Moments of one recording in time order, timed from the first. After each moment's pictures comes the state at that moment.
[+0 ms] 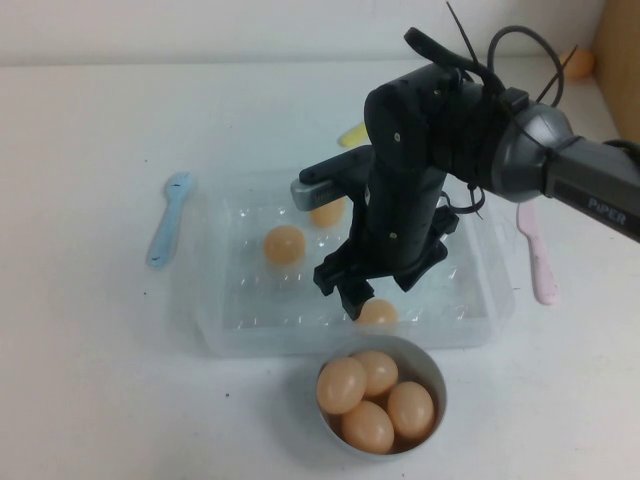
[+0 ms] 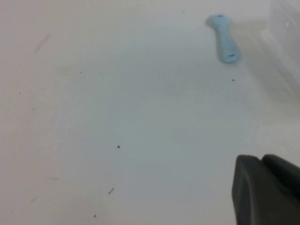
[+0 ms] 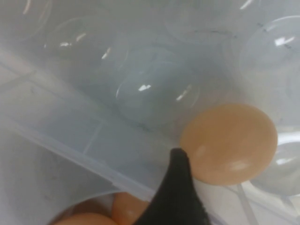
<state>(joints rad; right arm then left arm) 0.67 2.07 -1.81 0.04 1.23 0.12 -0.06 -0.01 0.03 0.04 0.37 -0.01</state>
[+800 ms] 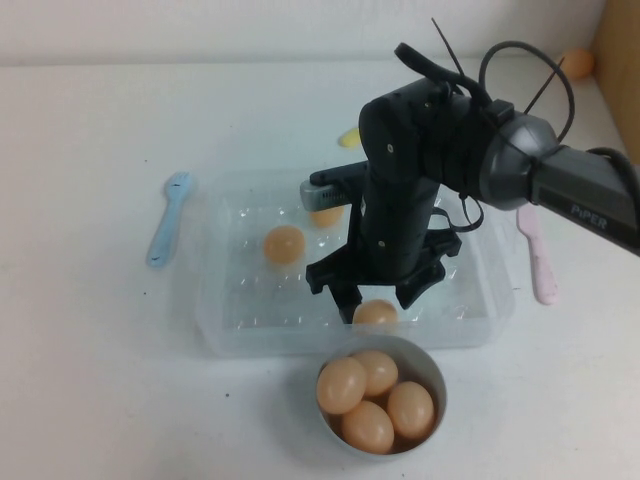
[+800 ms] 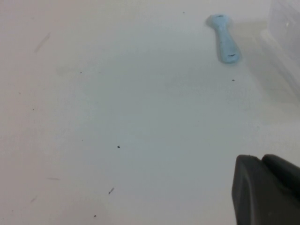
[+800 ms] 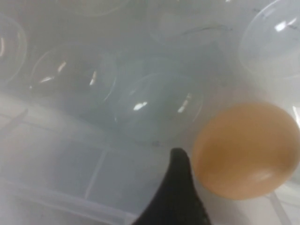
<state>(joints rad) 0.67 2.10 -1.81 0.06 1.23 0.32 -0.06 -0.01 0.03 0.04 0.37 -0.01</state>
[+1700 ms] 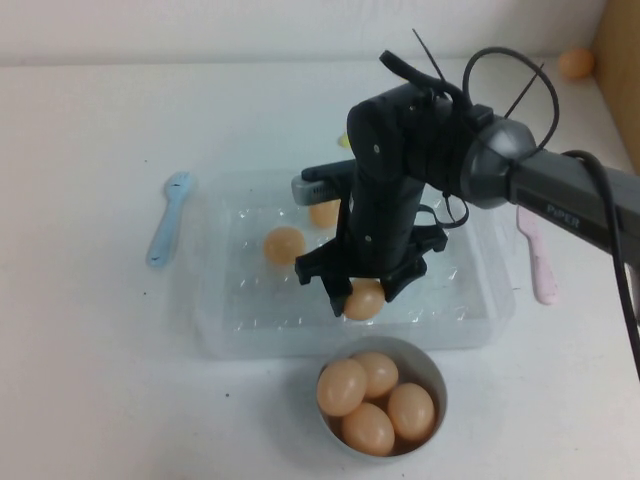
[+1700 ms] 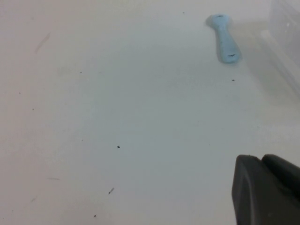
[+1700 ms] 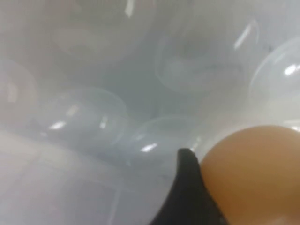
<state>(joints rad) 0.67 2.17 -1.88 0.06 1.23 0.34 -0.06 -0.01 0.03 0.04 0.37 -0.01</state>
